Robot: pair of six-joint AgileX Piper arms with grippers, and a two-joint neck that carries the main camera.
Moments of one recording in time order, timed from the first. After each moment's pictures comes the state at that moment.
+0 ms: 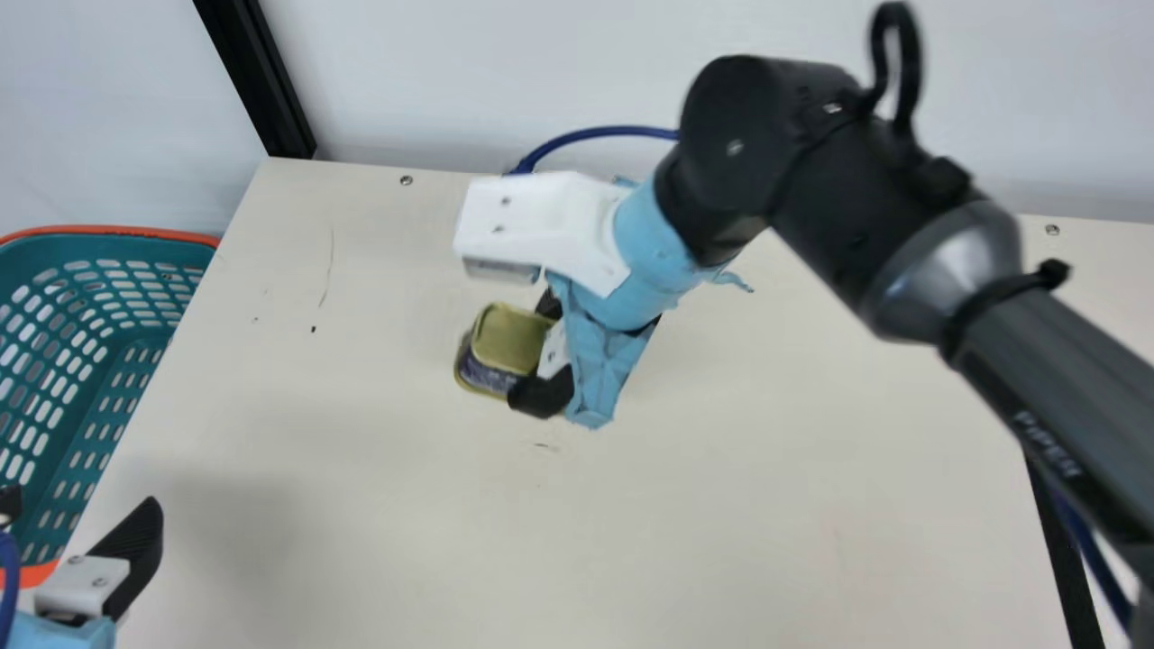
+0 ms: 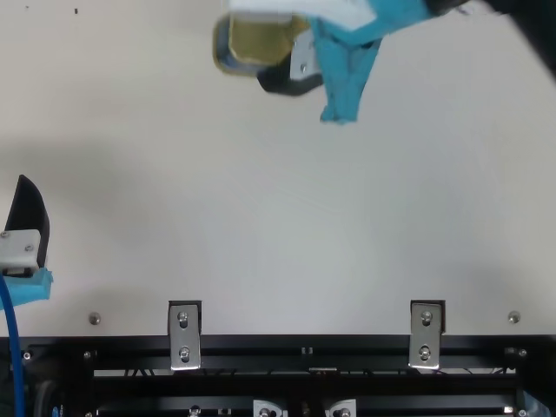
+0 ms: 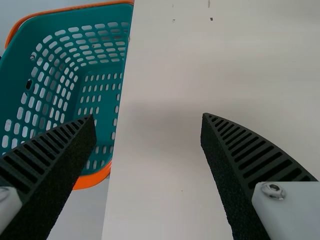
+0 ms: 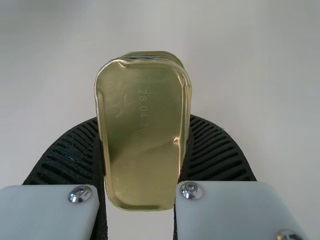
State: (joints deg) left arm 5.2 29.7 -17.1 2.1 35.7 7.4; right arm 26.6 110.6 -100.6 26.8 64.0 -63.7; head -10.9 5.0
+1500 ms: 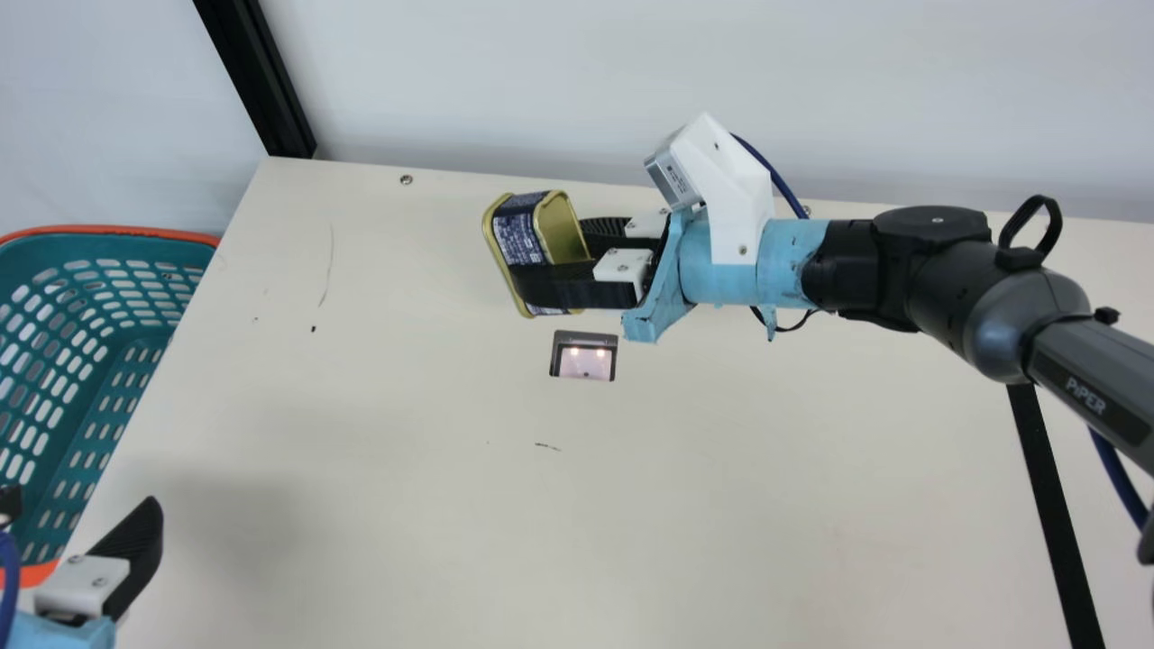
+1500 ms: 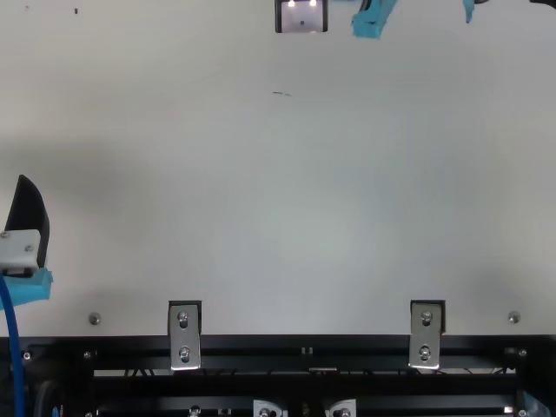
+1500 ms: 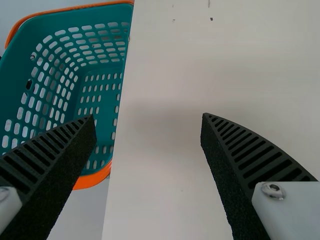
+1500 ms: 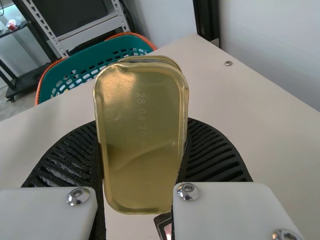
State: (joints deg) left arm 5.2 29.7 -17.1 2.1 35.7 7.4; right arm 9.9 119.5 -83.2 84.2 55.7 -99.9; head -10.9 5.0
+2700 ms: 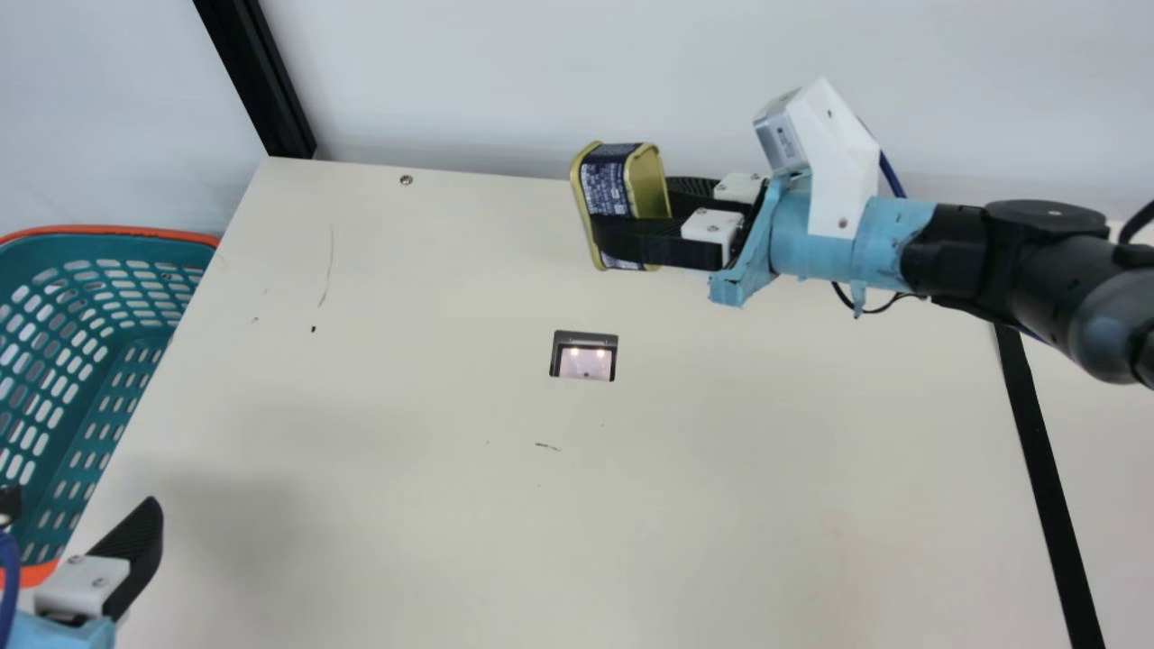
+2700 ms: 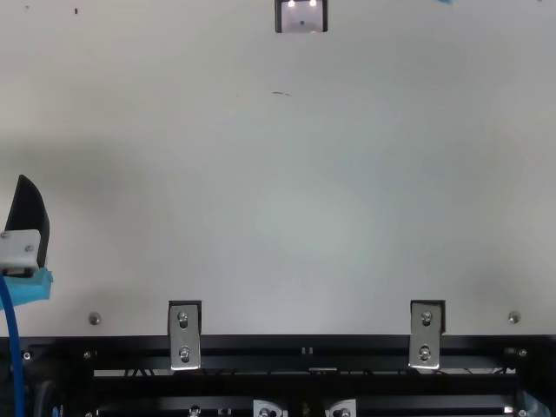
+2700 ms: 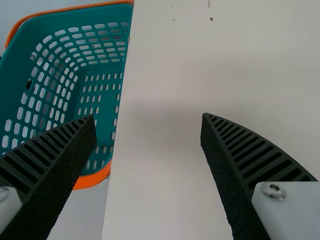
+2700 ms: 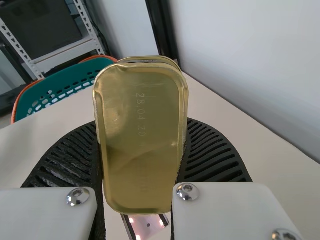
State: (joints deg) left arm 5.2 29.7 -17.1 2.1 35.7 7.4; right arm 1.0 115.3 -80.3 86.1 57.6 -102.4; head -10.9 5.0
